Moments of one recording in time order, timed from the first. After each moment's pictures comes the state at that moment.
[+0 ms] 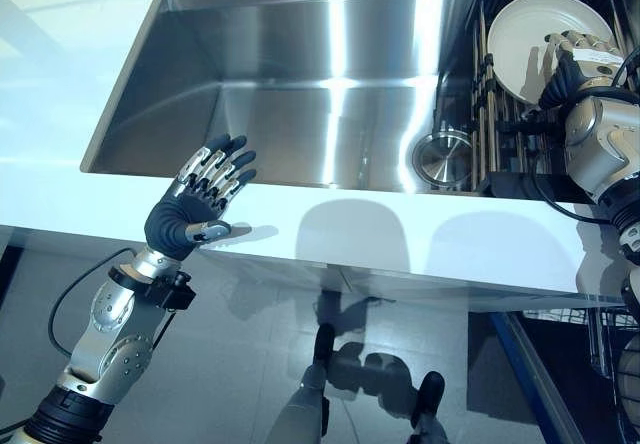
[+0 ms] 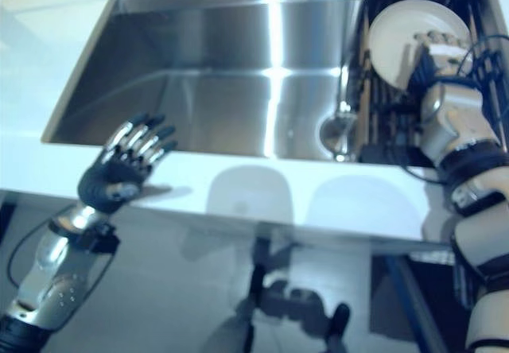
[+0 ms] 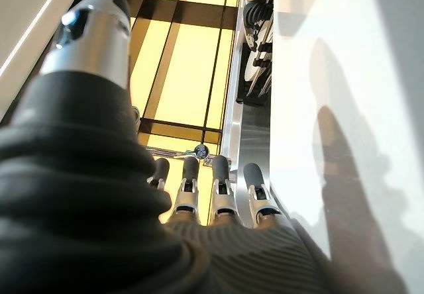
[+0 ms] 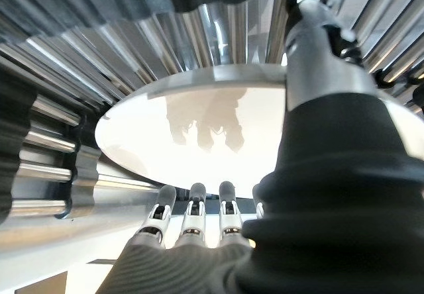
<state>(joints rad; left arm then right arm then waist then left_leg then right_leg) -0.21 0.80 -0.13 -0.21 -0.98 -0.38 -0.31 -1.42 -0.97 0.84 0.83 -0.31 0.34 -0.09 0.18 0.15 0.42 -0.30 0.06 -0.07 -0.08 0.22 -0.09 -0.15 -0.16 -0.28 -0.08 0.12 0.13</state>
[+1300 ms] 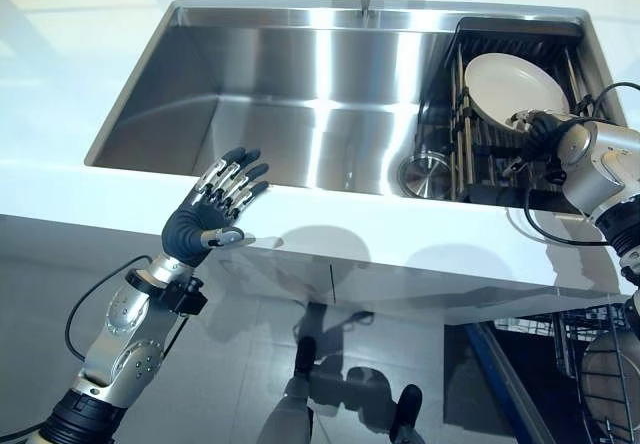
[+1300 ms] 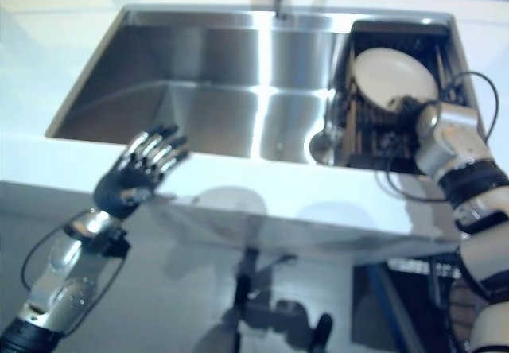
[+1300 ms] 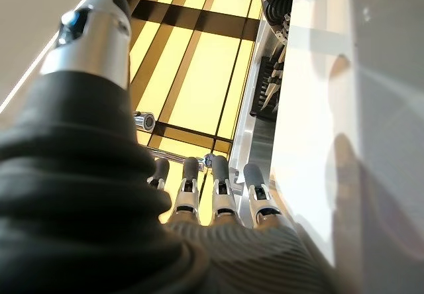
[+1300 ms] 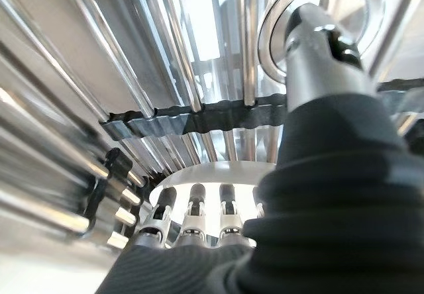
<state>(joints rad) -0.21 0.74 -0.15 -0.21 -0.95 -0.31 -0.31 -1.27 -1.00 0.74 0.67 -0.33 0.42 0.38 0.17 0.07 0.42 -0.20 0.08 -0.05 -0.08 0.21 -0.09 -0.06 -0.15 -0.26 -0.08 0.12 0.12</state>
